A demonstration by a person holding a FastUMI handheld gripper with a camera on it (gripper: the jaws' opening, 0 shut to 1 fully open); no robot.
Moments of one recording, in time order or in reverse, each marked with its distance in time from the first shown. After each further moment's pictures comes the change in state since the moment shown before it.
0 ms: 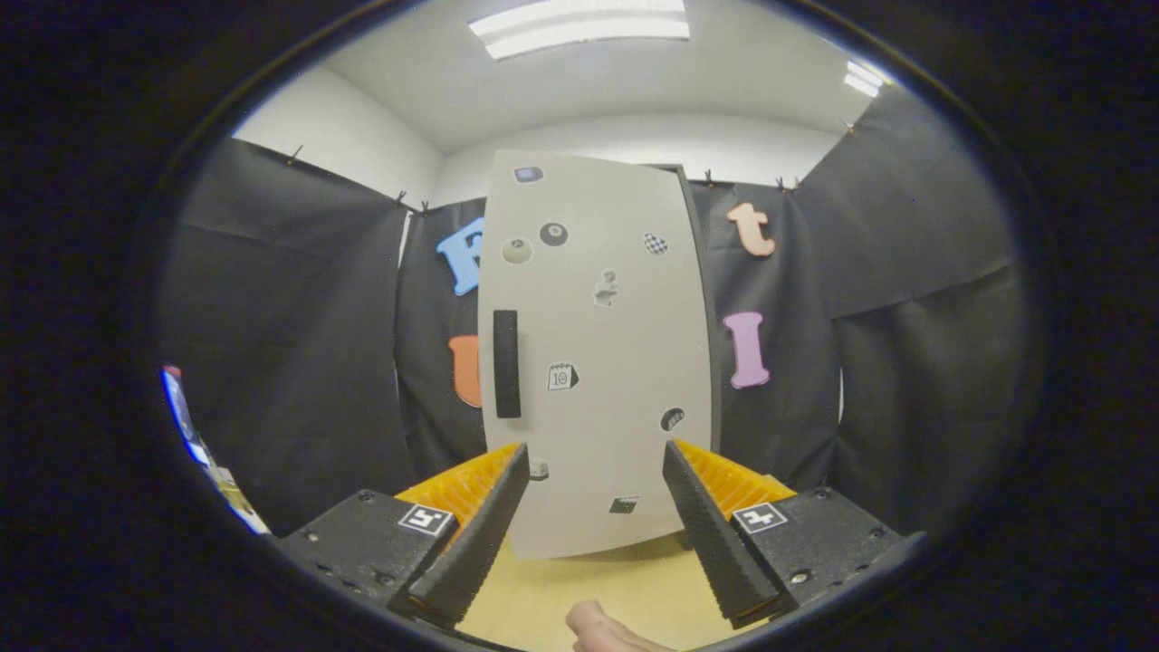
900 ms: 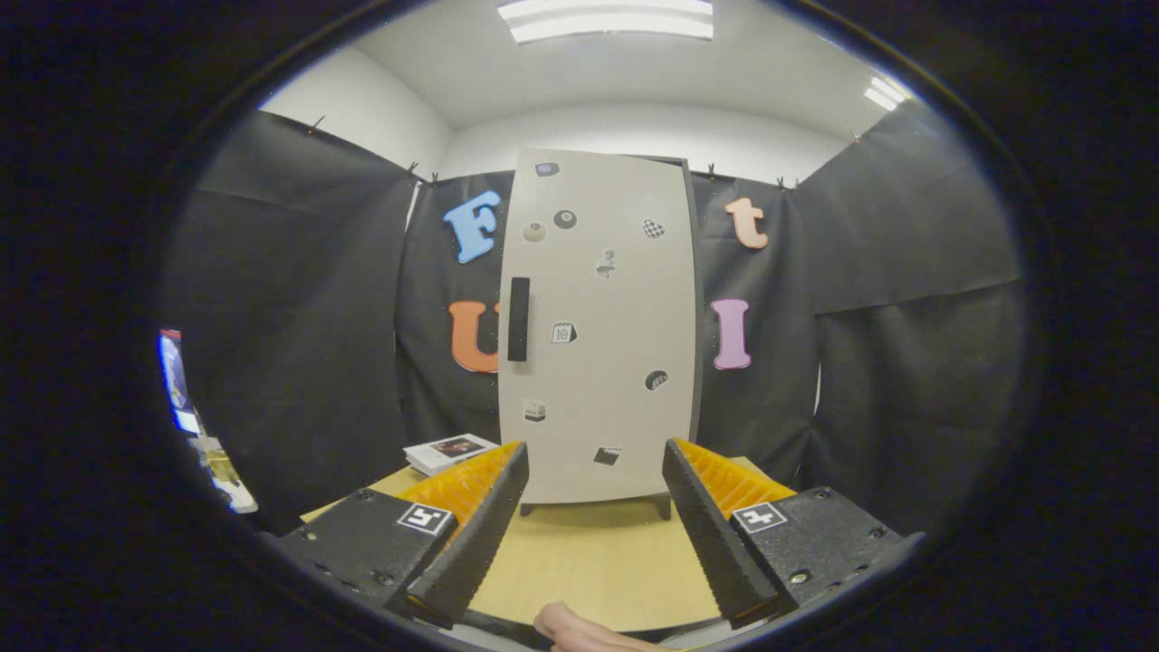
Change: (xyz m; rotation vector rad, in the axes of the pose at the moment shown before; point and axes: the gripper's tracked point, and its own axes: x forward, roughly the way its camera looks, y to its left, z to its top) arm -0.050 0.008 -0.036 -0.028 0.077 -0.017
